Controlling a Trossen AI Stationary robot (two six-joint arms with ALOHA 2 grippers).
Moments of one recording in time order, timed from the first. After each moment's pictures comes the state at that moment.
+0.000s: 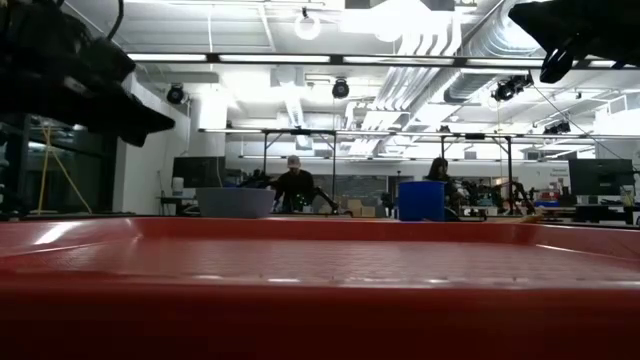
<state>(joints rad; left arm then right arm) 0.39 0.26 0.03 0.06 0.28 -0.01 0.06 0.01 0.05 0.45 0.29 -0.03</state>
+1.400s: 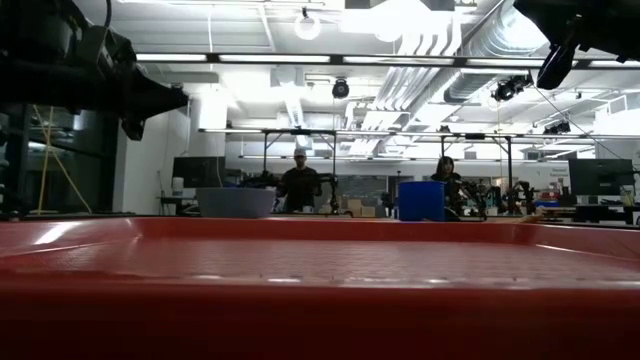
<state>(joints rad) 0.39 0.26 0.03 0.25 0.15 -0.26 0.06 0.01 0.05 0.55 0.30 0.35</state>
